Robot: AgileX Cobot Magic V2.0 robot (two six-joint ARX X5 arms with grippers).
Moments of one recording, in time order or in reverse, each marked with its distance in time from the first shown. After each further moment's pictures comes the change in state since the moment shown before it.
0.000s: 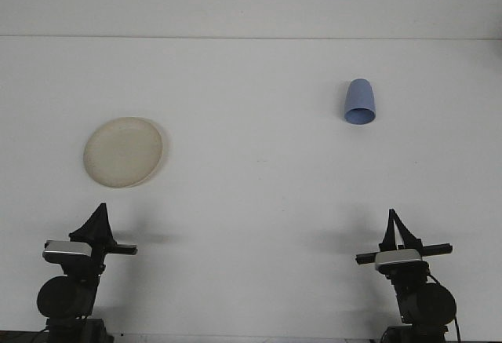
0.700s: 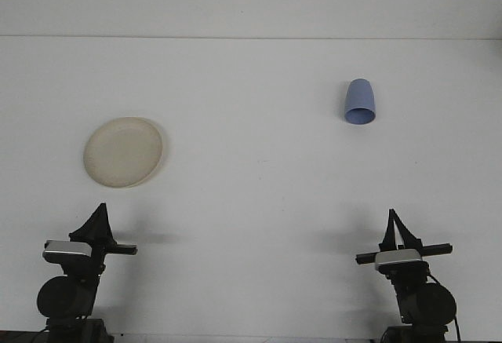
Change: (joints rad) left arm 0.000 0.000 0.000 0.000 0.000 0.002; right arm 0.000 0.000 0.000 0.000 0.000 0.002
